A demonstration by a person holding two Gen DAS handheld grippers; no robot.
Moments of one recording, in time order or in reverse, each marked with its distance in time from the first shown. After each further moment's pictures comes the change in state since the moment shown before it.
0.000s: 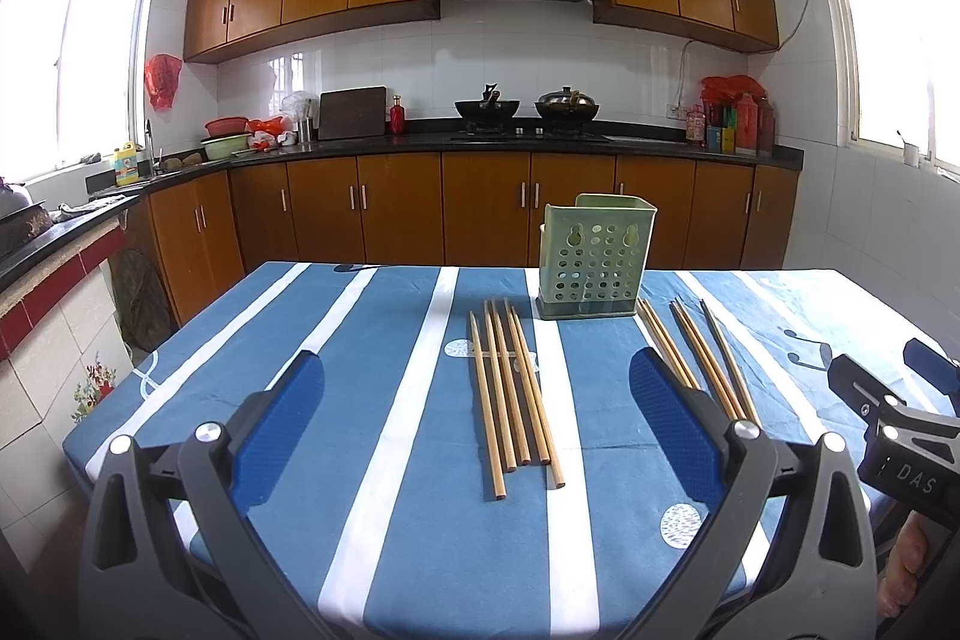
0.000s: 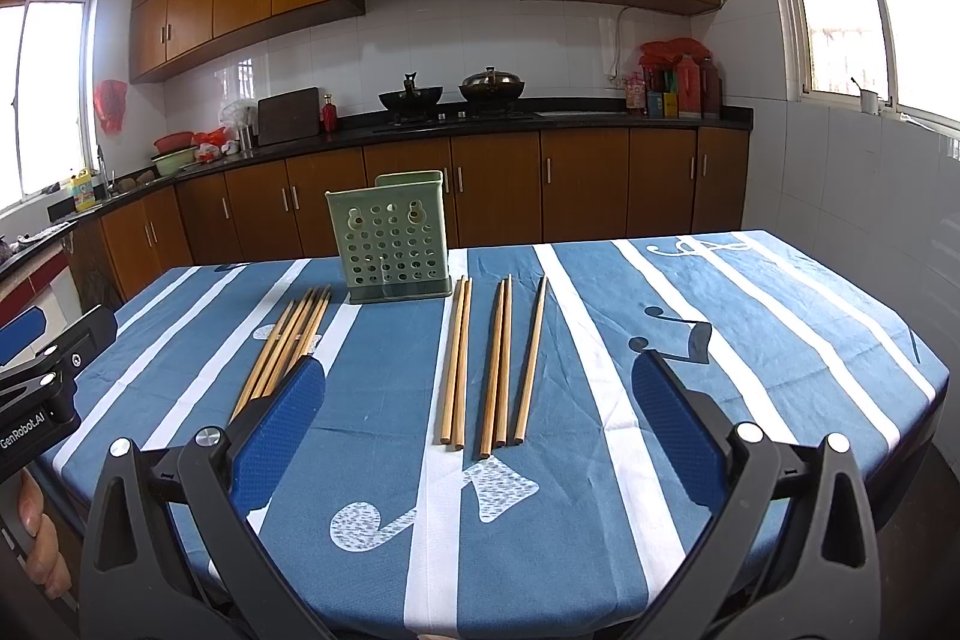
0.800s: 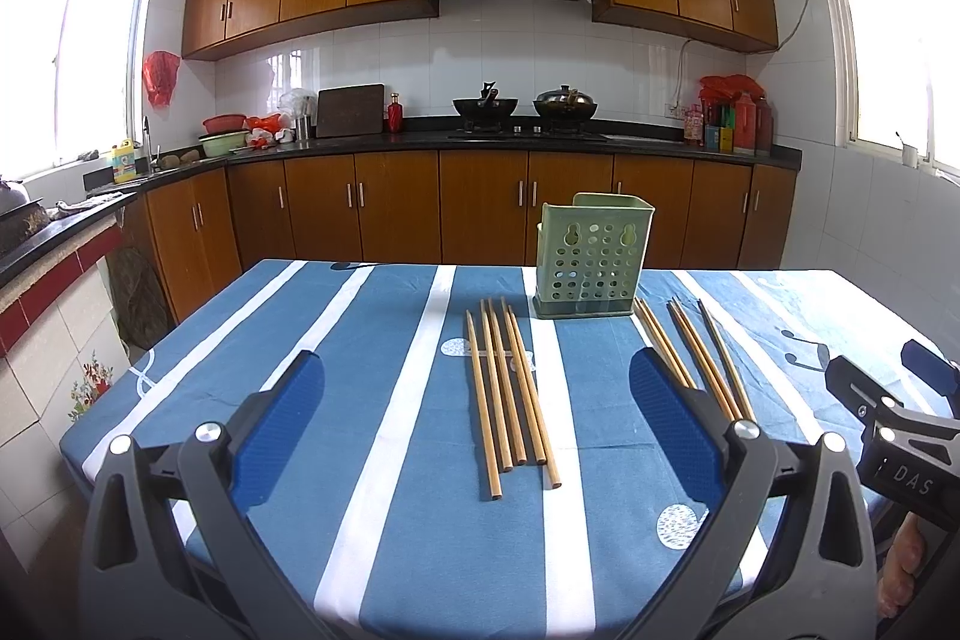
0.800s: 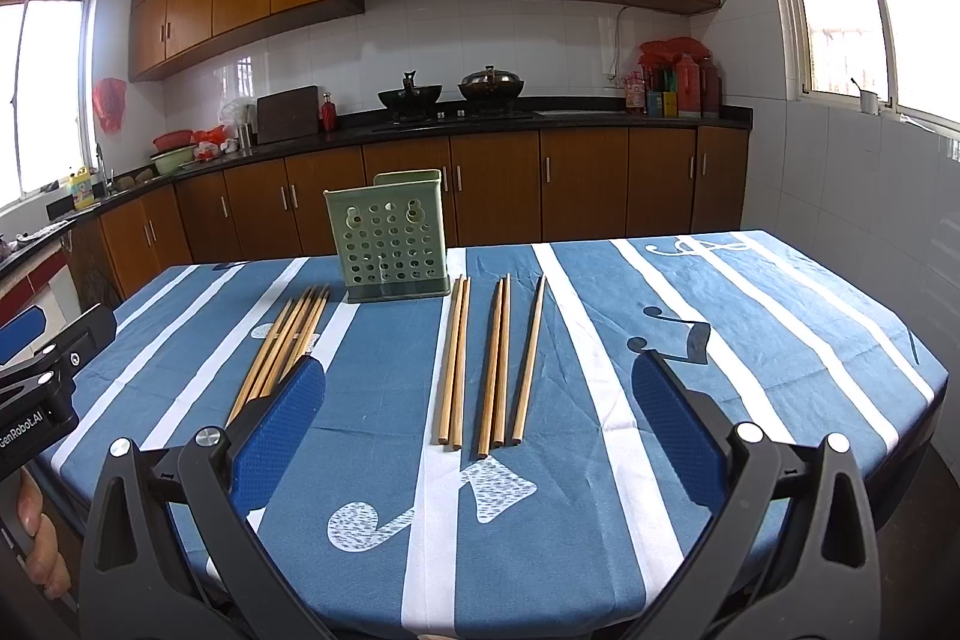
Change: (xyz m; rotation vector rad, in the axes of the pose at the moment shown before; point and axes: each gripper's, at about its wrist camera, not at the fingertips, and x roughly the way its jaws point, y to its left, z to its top) left arm 0.001 -0.005 0.000 -0.002 0.005 -0.003; right arm 0.000 -0.001 0.000 0.001 0.003 0.000
